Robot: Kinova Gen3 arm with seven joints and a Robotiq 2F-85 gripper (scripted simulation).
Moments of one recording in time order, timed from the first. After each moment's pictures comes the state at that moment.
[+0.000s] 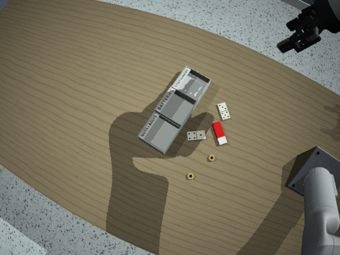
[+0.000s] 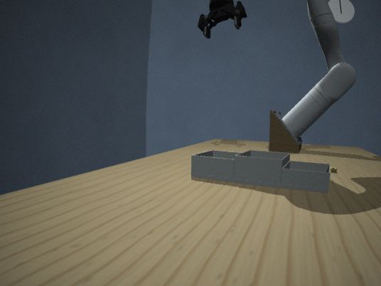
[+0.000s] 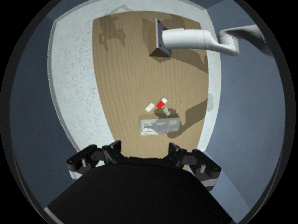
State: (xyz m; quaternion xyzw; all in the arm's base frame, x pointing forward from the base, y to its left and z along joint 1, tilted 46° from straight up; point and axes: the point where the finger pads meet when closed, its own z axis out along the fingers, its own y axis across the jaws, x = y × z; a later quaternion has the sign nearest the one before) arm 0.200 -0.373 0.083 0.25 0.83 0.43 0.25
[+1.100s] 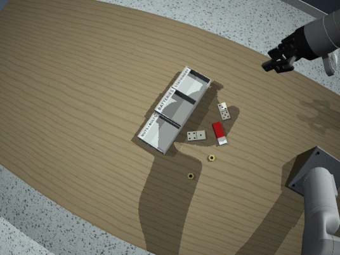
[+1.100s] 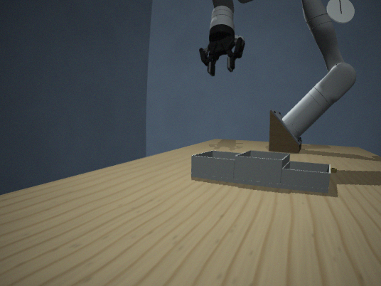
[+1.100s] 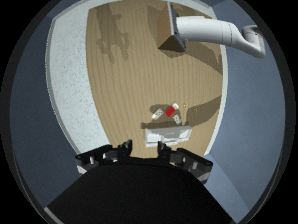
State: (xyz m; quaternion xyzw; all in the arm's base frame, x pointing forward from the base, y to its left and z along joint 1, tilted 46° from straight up) arm 0.224 -0.302 0.003 0.25 0.84 0.42 0.25
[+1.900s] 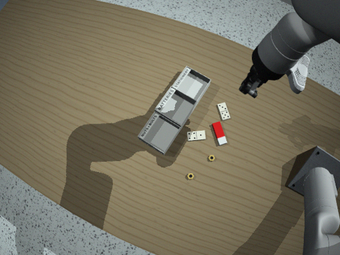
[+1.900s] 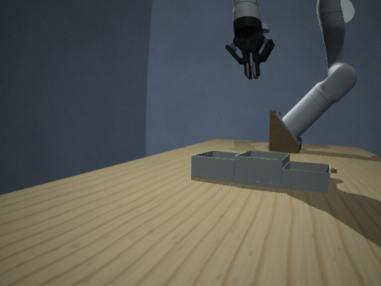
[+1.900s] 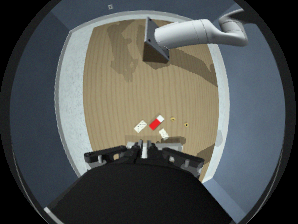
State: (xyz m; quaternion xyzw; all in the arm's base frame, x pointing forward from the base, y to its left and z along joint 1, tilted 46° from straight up) arm 0.273 -0.236 0.058 0.17 0.89 0.41 0.13
